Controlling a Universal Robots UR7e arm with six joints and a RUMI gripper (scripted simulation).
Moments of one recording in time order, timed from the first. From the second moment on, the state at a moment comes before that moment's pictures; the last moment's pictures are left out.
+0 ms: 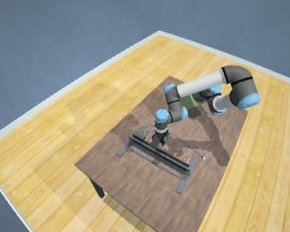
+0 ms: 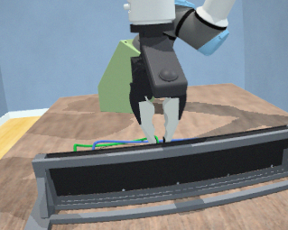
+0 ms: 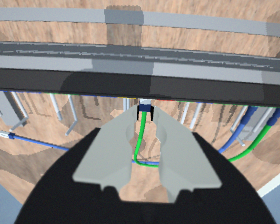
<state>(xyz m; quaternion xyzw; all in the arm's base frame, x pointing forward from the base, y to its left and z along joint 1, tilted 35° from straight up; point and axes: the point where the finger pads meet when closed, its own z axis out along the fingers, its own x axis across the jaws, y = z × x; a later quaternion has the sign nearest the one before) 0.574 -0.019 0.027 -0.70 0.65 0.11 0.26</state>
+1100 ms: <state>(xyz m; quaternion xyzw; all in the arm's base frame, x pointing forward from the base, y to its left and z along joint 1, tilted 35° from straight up) 0.575 -0.019 0.027 -0.71 0.65 0.12 0.25</state>
